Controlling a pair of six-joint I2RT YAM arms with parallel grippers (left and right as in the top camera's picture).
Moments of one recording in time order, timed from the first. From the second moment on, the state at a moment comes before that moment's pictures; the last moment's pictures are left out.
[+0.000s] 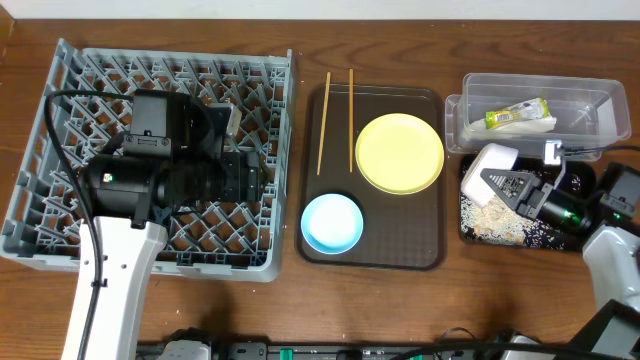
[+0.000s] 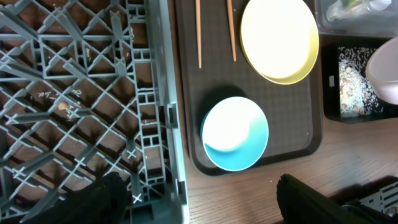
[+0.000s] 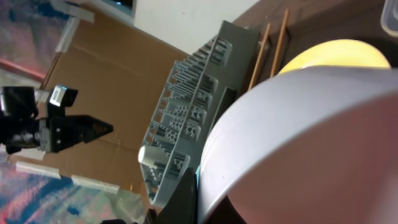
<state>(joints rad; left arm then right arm) -0.11 1.26 1.38 -1.23 0.36 -0.09 -0.49 1.39 0.71 -0.40 -1.41 0.03</state>
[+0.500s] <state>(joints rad) -0.11 1.22 1.38 -1.11 0.36 -0.17 0.34 1.20 0.84 -0.66 -0.59 0.17</state>
